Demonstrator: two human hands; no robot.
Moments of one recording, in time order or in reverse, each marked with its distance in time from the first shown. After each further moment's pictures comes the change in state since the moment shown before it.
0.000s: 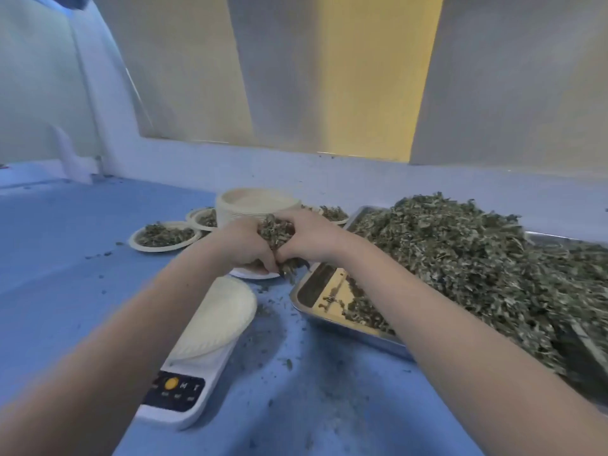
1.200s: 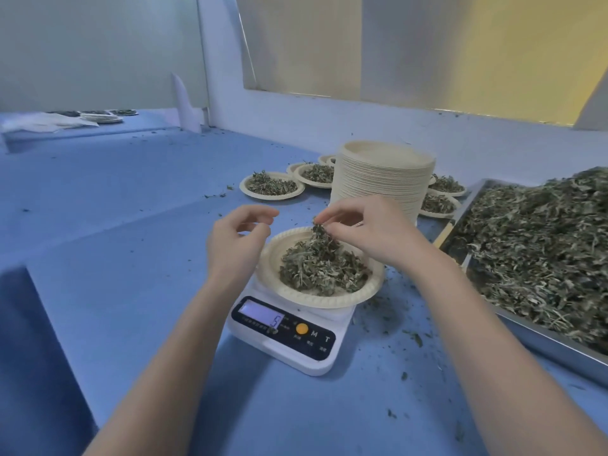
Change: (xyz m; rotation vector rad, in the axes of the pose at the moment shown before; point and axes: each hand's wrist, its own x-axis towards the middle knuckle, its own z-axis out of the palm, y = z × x) left_hand -0.052 -0.157 -0.047 -0.284 0.806 0.160; right_hand 0.030 -0.019 0.099 0.061 0.089 -0.189
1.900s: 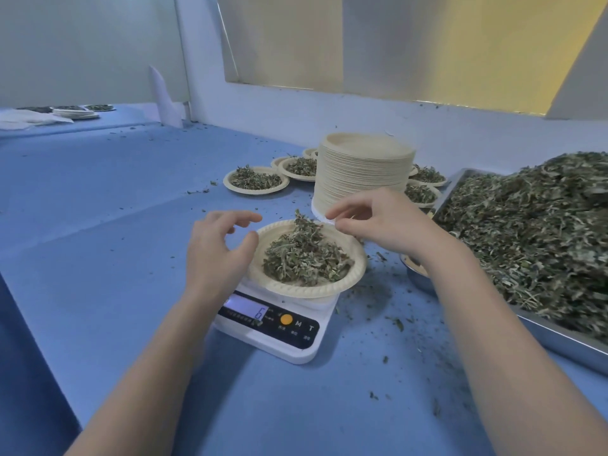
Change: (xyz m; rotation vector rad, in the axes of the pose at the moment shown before) left_hand -0.015 -0.007 -0.003 0.257 -0.048 0.156; right_hand -0.016 0.010 -0.030 -0.076 -0.062 0.095
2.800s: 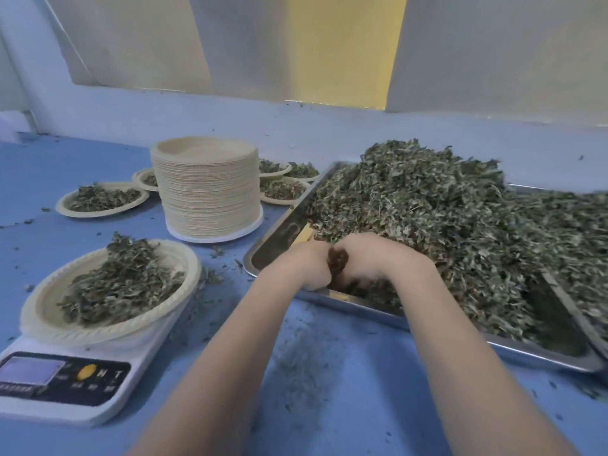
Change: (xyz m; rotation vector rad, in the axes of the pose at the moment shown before) left_hand -0.035 0.173 0.216 0.460 -1.097 0.226; right_hand -0.089 0.127 -0.083 -0.391 -0.241 0.559
